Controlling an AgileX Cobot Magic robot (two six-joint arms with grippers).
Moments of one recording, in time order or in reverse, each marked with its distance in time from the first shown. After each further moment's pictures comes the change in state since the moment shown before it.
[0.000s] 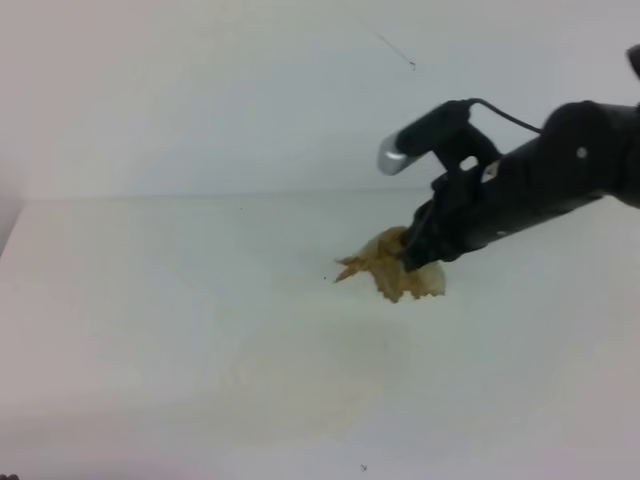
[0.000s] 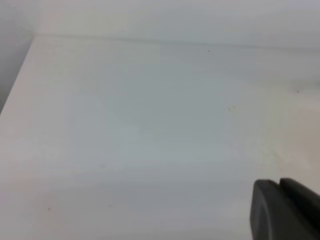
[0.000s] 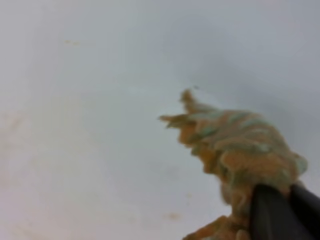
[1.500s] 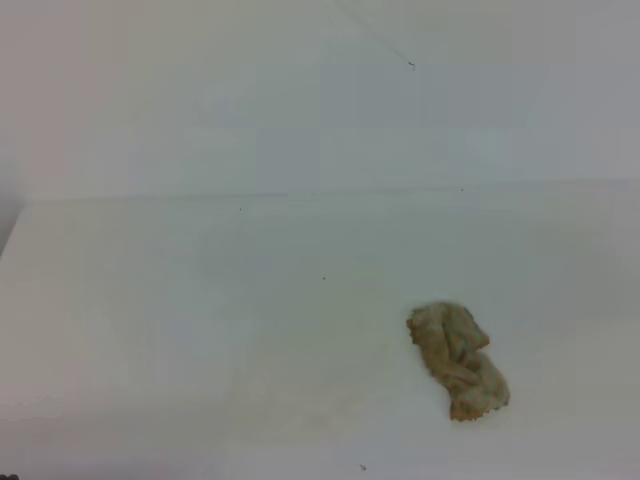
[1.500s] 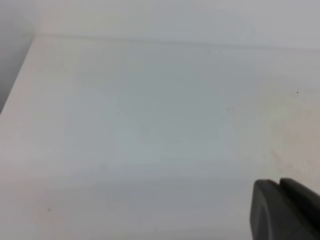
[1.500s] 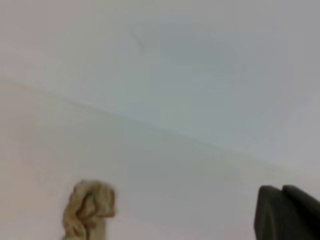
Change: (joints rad) left arm 0.000 0.000 0.000 0.000 0.000 0.000; right arm -0.073 -1.294 0.508 -0.561 0.154 0.519
